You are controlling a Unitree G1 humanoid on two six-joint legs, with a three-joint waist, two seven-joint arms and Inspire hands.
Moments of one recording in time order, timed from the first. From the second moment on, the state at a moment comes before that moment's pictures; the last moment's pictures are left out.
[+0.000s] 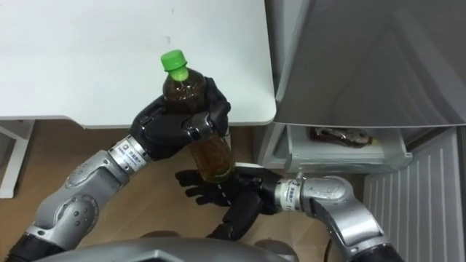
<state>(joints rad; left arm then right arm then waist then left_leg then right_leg) 0.14 0.34 -0.35 0.00 -0.80 0.08 -0.56 0.18 -0.42 0.36 0.06 0.20 0.26 0.94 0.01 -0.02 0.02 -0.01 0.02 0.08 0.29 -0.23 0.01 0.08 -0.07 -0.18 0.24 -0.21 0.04</state>
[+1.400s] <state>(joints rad) 0.12 0.46 -0.34 -0.08 -0.86 0.09 -0.67 0.18 -0.44 0.30 0.07 0.23 0.25 0.97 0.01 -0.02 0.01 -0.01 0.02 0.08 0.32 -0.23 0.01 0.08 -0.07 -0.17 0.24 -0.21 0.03</state>
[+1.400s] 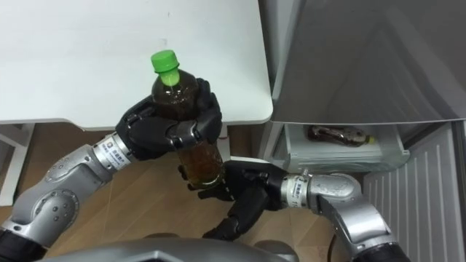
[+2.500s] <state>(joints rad) 0.12 0.50 -0.44 -0.05 -0.83 0.11 -0.71 0.18 -0.44 0.29 0.08 0.28 0.22 0.93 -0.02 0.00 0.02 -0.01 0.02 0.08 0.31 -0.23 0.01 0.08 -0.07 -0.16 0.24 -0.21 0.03</state>
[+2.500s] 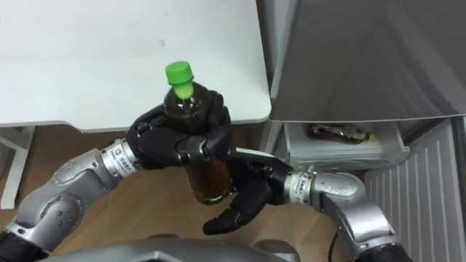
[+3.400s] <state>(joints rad) 0.11 0.53 -0.46 0.00 -0.76 0.11 -0.75 0.16 -0.48 0.42 0.08 0.38 0.22 0.87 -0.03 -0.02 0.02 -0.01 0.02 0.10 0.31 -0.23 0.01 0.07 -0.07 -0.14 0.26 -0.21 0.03</state>
